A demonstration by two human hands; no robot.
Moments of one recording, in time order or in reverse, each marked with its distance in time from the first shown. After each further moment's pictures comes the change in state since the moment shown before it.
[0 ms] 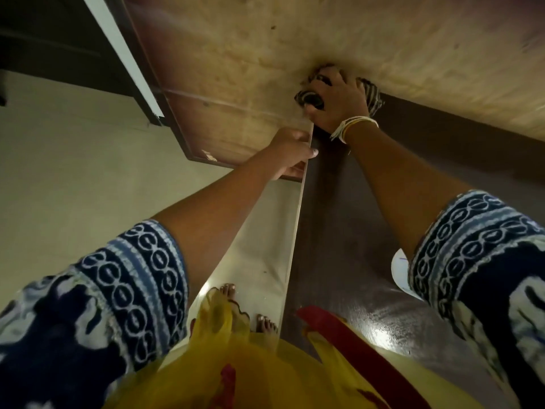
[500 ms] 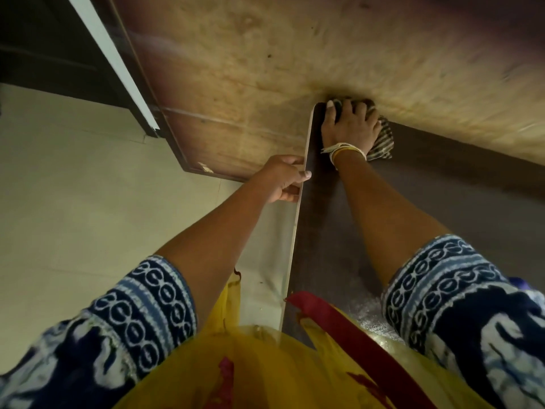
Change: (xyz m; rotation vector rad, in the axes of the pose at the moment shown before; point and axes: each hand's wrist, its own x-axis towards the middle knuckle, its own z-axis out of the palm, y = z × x) left_hand -0.003 0.001 -0.005 -0.136 -0.051 -0.115; right_hand -0.007 0.000 0.006 0.192 0.114 0.594
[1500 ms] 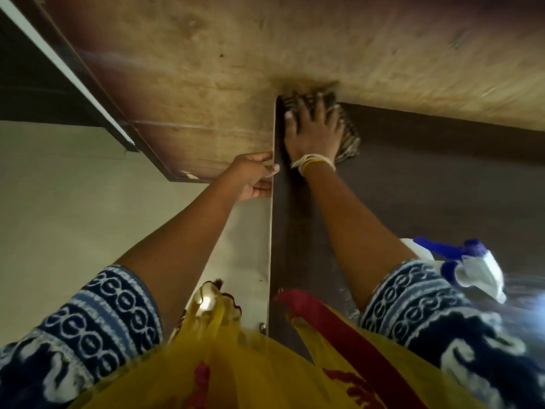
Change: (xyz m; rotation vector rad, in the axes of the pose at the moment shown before) left_hand -0.001 -0.002 0.006 -0.002 0.005 -0.019; right_hand -0.041 0.015 -0.004 0.020 -0.086 -0.035
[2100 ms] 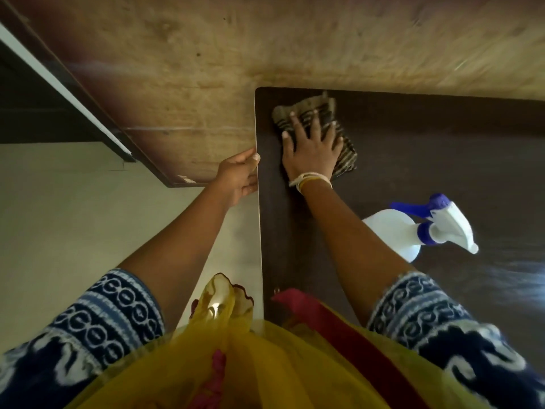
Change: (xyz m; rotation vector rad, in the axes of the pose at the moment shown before) left_hand -0.023 -0.026 0.010 -0.073 0.089 0.116; right_hand -0.056 0.038 0.007 0.046 0.023 0.037
